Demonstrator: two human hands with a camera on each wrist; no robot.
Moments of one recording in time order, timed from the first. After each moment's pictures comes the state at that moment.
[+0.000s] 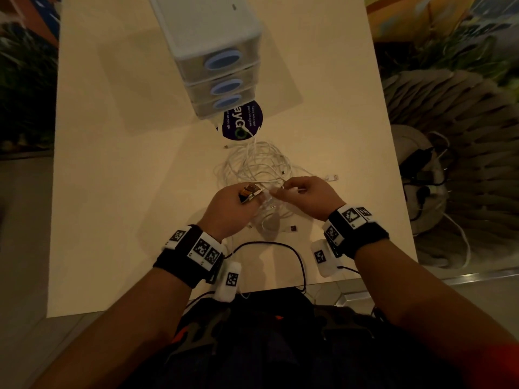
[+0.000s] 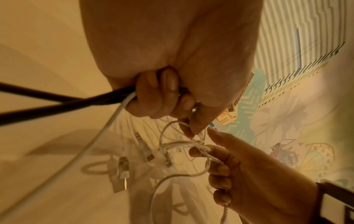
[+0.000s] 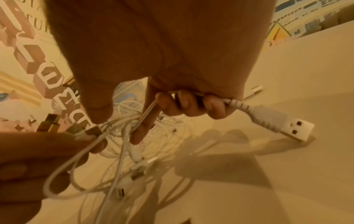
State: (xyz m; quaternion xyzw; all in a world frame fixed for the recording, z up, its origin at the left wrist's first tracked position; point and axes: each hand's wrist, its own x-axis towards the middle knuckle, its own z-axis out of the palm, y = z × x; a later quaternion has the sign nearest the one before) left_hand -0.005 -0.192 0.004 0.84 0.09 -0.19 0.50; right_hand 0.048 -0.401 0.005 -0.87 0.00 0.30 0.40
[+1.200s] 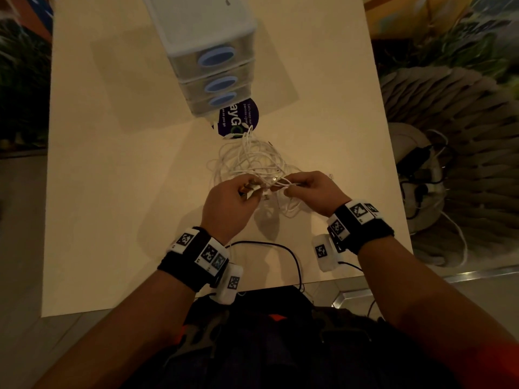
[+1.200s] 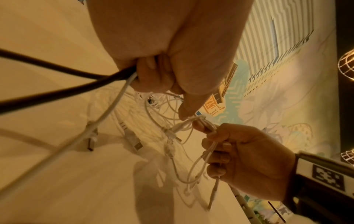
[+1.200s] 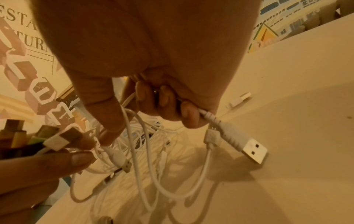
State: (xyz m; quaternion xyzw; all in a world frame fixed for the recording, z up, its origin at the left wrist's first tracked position) left_hand -0.008 -0.206 0.007 0.89 0.08 -0.05 0.45; right_hand 0.055 -0.414 0.013 -0.81 -0.07 0.32 0.48
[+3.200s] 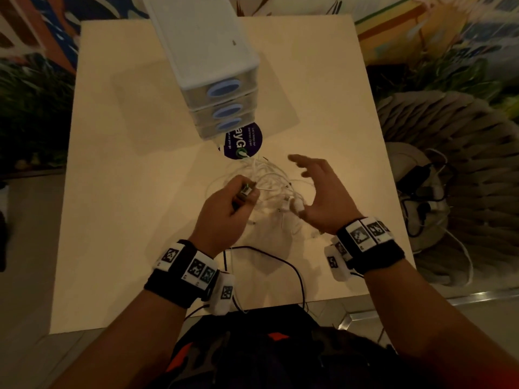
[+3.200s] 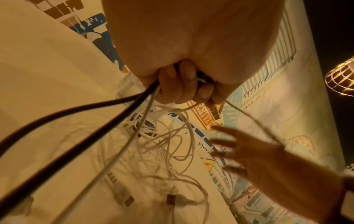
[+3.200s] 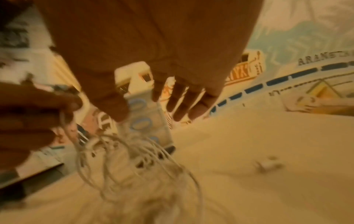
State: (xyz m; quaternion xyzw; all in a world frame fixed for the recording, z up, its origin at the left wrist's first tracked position) left_hand -0.002 -0.186 0.049 0.85 0.01 -0.05 0.52; right_hand 0.056 -0.415 0.048 -0.89 -0.16 0.10 0.40
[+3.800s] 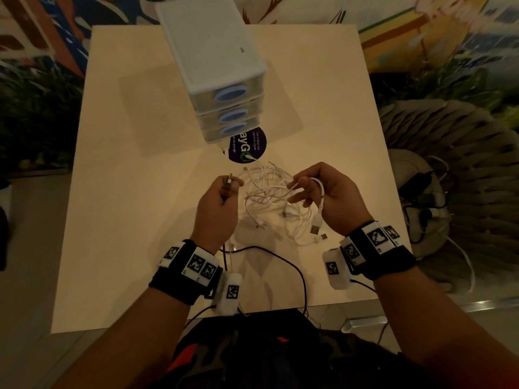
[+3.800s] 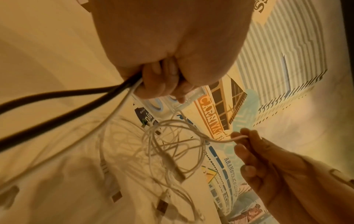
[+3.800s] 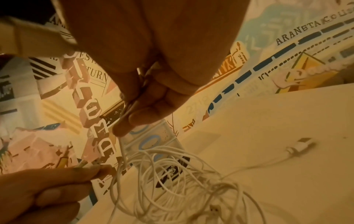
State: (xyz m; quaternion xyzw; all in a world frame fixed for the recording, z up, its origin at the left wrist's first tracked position) left_hand 0.007 -0.177 0.027 0.81 0.18 0.00 0.56; right_hand 0.054 -0.404 0.069 -0.75 -0.07 0.15 0.64
